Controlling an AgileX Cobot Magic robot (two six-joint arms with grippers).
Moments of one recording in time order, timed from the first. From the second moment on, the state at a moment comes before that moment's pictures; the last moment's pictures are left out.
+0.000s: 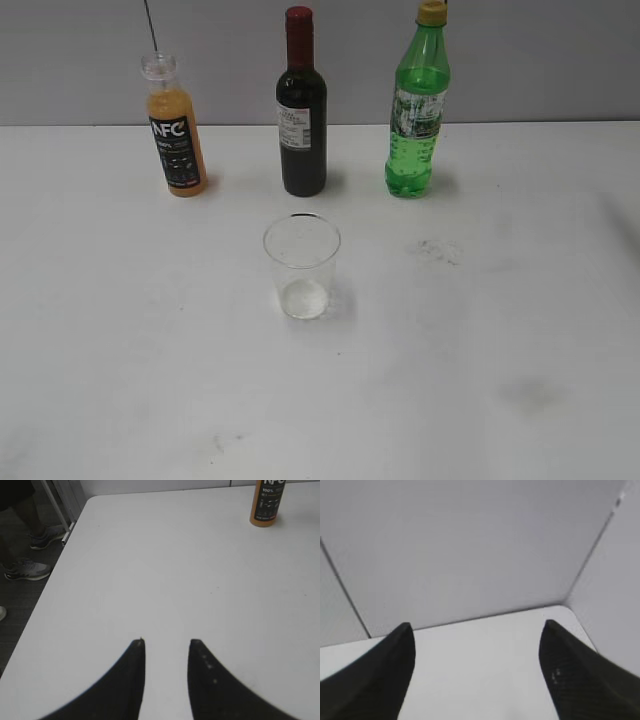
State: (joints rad) left arm -0.02 -0.01 -0.49 0.06 1.08 0.07; right arm 0.13 1.56 -1.23 -1.02 0.27 0.99
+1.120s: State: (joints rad) left arm -0.02 -0.01 -0.49 0.06 1.08 0.07; right arm -0.02 1.19 -1.16 0.07 1.17 -0.14
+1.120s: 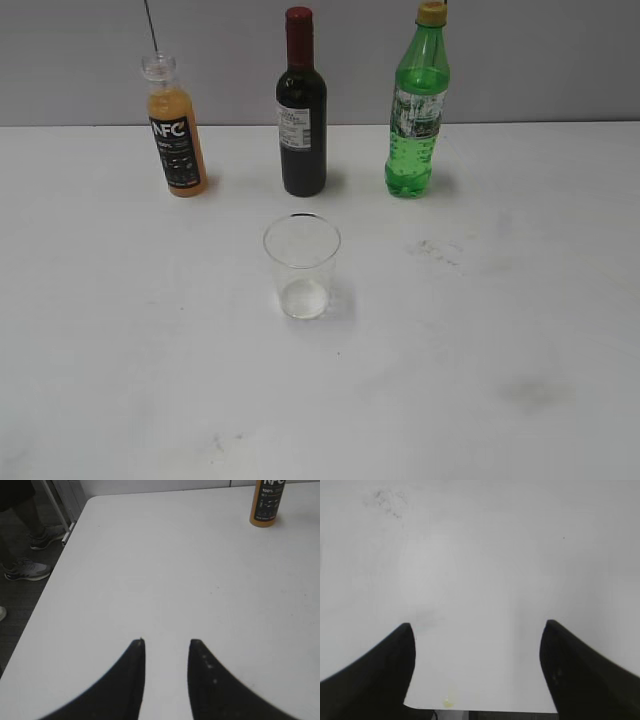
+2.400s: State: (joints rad) left arm -0.02 -0.01 -0.49 0.06 1.08 0.07; right arm -0.02 0.21 -0.51 0.14 1.04 -0.14
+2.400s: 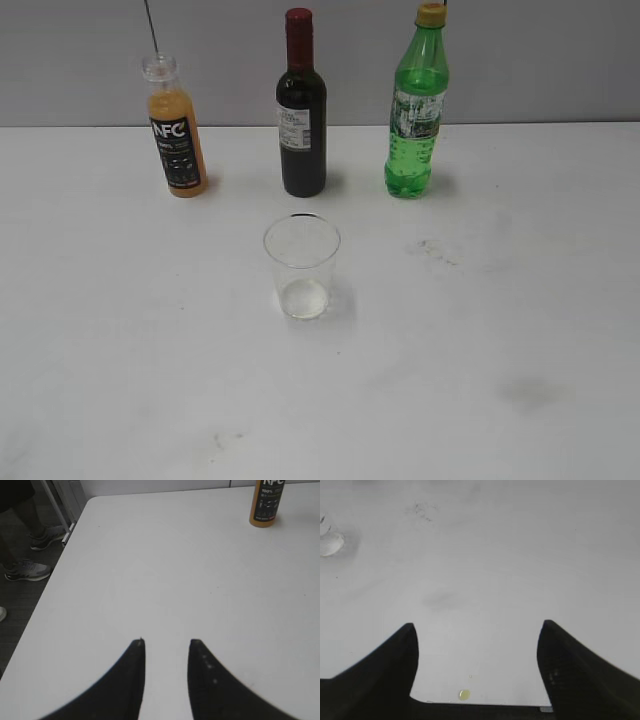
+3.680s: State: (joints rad) left arm -0.02 -0.01 -0.49 0.06 1.08 0.07; right arm -0.01 -0.01 -0.50 0.15 1.04 -0.14
